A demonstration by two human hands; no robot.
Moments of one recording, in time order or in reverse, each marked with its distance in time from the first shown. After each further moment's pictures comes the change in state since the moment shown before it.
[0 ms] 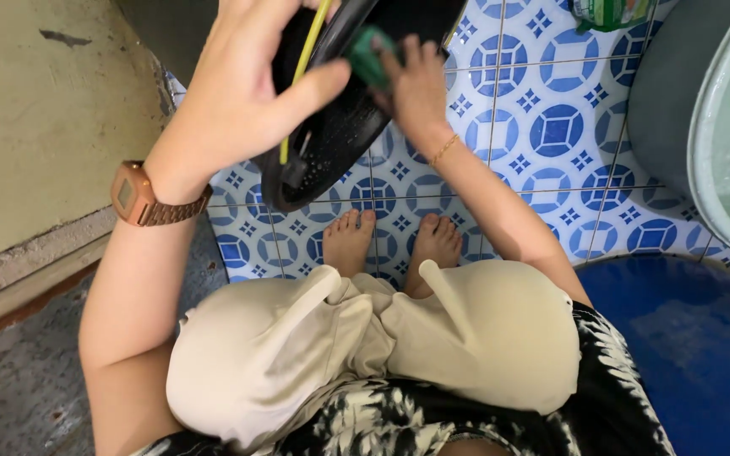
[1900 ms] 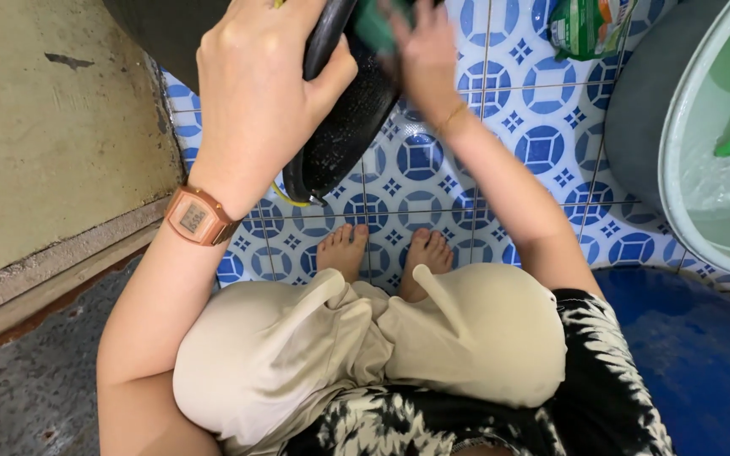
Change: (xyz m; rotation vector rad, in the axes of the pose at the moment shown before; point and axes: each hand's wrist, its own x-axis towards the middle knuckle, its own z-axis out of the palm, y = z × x) left_hand 0.033 0.021 0.018 0.513 0.230 -0.058; right_hand 0.053 0.041 -0.015 0.044 0.048 0.014
